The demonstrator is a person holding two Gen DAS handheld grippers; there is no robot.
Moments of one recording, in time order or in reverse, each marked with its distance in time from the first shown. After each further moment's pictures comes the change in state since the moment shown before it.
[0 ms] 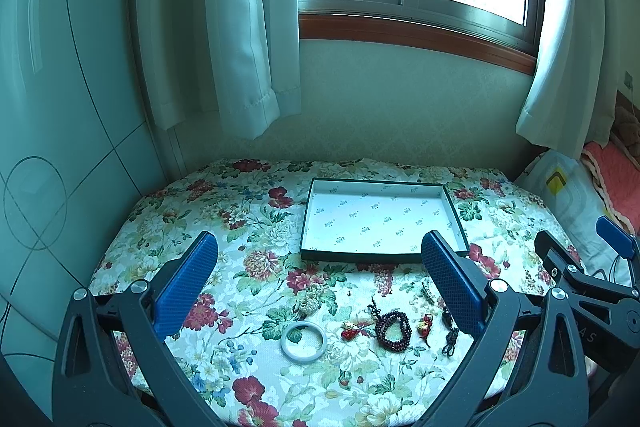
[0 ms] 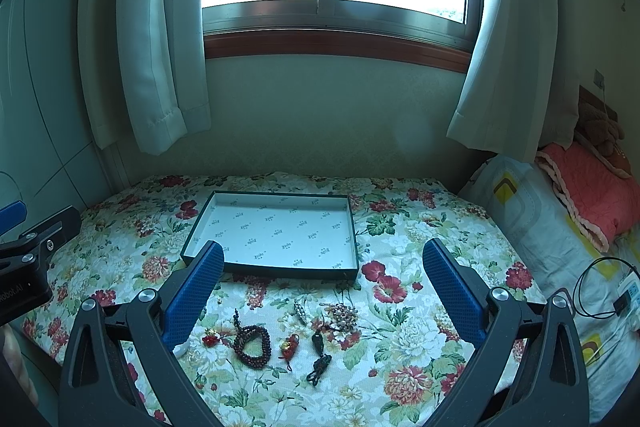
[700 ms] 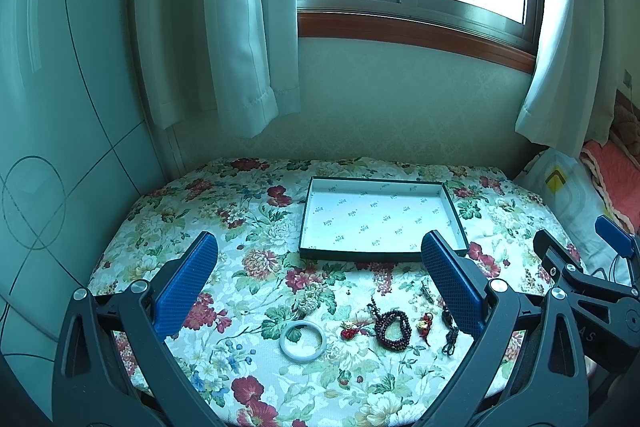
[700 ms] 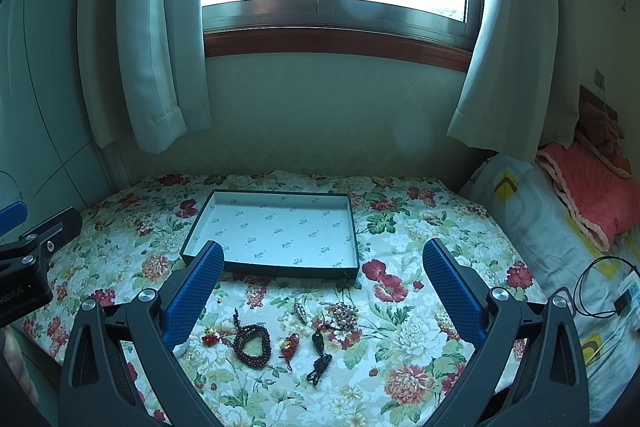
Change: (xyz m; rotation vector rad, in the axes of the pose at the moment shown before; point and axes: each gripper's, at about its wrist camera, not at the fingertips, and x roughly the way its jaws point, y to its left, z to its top) left arm 0.001 -0.001 0.000 -0.001 0.003 0.002; right arm 0.002 -0.001 -0.005 0.000 0.005 -0.002
